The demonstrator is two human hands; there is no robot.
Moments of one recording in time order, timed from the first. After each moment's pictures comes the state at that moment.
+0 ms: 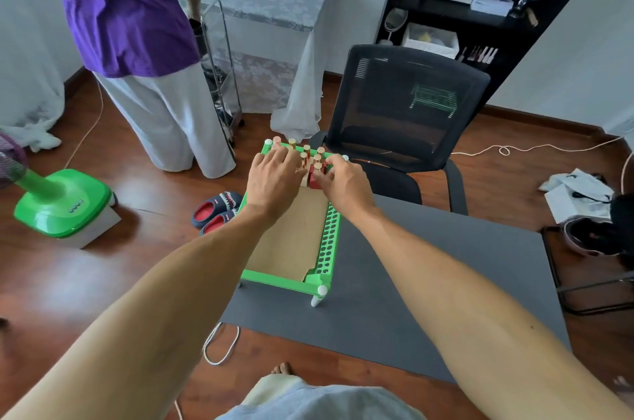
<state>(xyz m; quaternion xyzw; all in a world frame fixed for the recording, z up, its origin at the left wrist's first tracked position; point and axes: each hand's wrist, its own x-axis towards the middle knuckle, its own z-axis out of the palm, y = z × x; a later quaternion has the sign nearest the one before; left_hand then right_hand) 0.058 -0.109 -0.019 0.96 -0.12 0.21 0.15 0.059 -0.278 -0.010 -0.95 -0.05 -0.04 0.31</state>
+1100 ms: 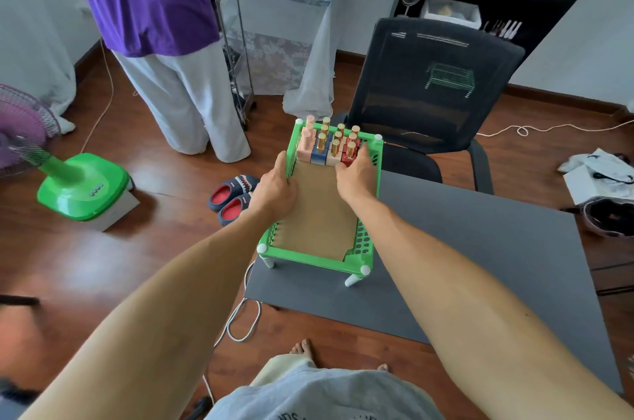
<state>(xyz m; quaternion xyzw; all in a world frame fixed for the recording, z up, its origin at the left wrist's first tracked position) 0.027 -0.040 -0.060 0.92 0.04 -0.08 0.38 0.064 -0.212 -0.060 -0.89 0.18 -0.02 0.42</state>
